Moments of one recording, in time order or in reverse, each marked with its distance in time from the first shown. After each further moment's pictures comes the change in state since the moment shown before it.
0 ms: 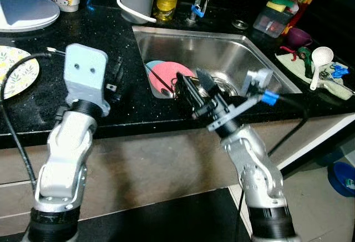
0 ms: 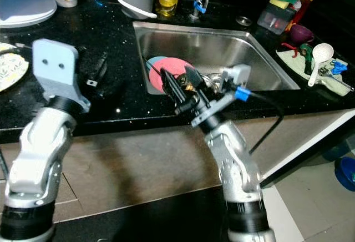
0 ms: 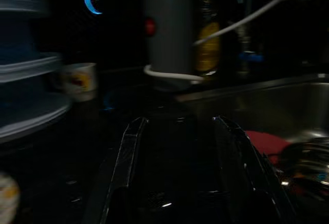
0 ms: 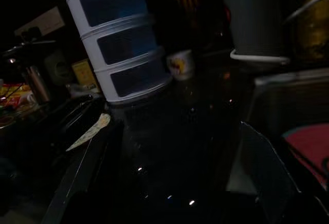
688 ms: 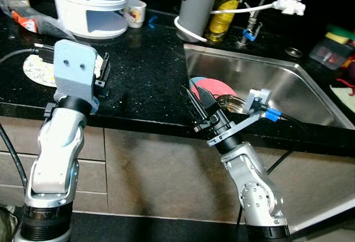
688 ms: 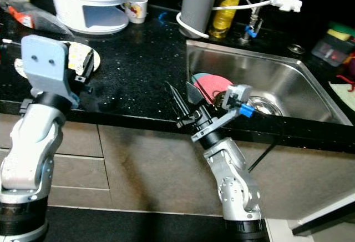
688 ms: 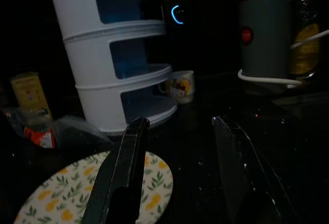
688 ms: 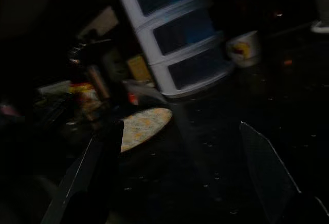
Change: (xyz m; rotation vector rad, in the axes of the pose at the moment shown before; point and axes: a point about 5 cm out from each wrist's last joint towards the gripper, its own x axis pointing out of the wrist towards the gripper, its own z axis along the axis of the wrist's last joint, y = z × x) left arm 0.005 0.002 0.007 0.062 -0.033 -0.017; right arm -0.014 -0.010 -0.014 0.073 -0.015 -0.130
